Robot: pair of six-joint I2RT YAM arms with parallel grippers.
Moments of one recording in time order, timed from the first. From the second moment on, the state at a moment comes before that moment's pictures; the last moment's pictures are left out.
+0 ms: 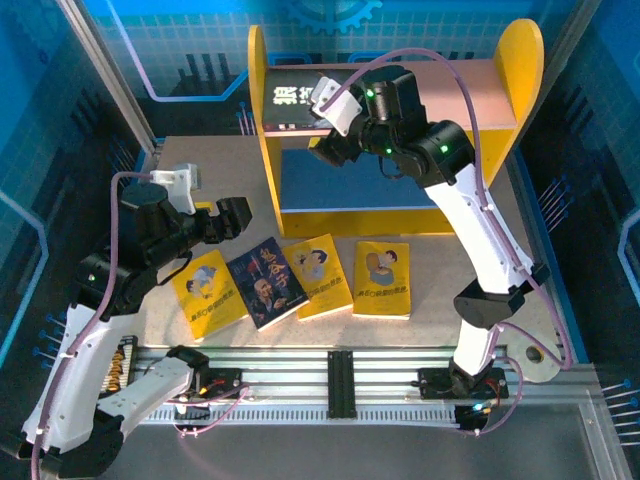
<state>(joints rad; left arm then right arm) -0.31 0.88 1.34 -0.89 0.12 -0.48 0.68 1.82 2.44 -1.05 0.02 -0.51</state>
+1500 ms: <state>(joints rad) -0.31 0.87 1.32 -0.86 0.10 -0.48 0.66 1.90 2.51 -1.03 0.01 -0.52</state>
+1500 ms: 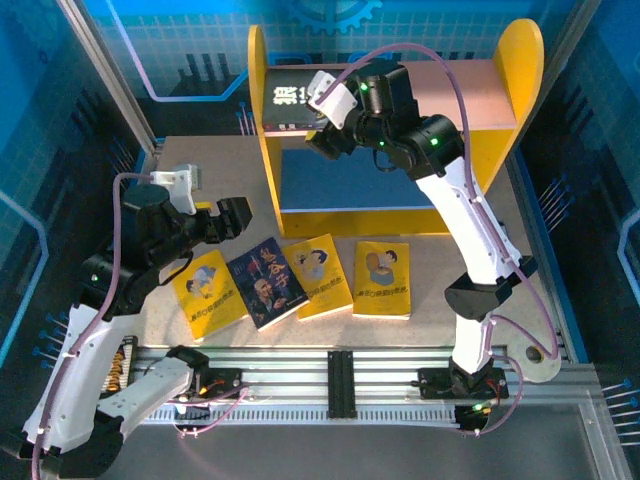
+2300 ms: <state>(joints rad) -0.31 0.89 1.31 -0.85 0.10 -0.48 0.63 1.92 2.53 -1.02 0.01 -0.52</state>
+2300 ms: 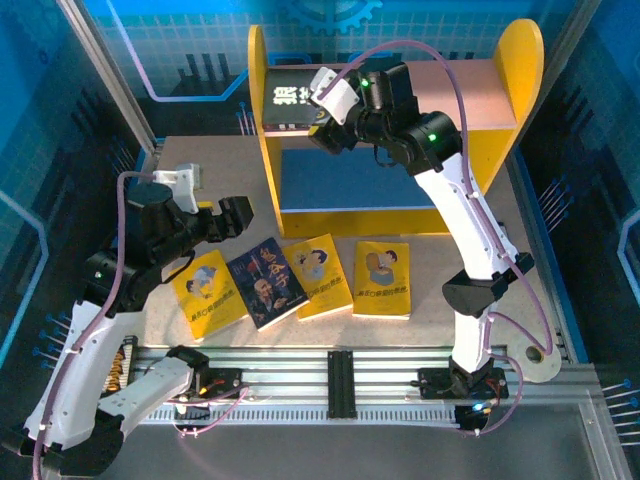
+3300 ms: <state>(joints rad) -0.31 0.89 1.30 -0.84 0.10 -0.48 0.61 1.94 2.55 -1.01 -0.01 -0.50</state>
